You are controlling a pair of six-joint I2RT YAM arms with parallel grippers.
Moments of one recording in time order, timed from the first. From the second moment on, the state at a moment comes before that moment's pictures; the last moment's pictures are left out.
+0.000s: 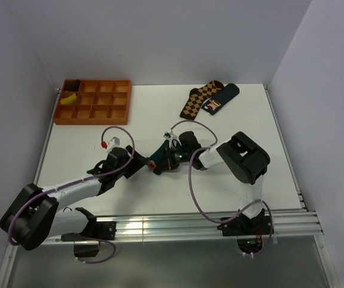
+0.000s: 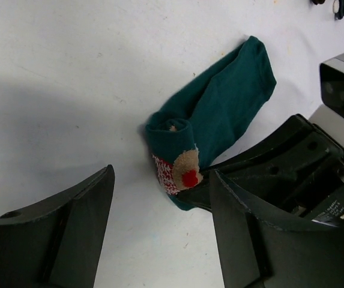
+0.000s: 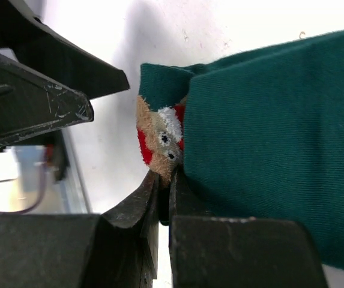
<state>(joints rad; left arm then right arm) -0.60 1.21 0.41 0.15 -0.13 -1.12 0.66 1.93 0.79 0.52 -0.69 0.55</state>
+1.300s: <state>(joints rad) -0.62 1.47 0.44 0.36 -0.10 -1.16 0.56 2.08 0.96 0.32 -0.96 0.67</state>
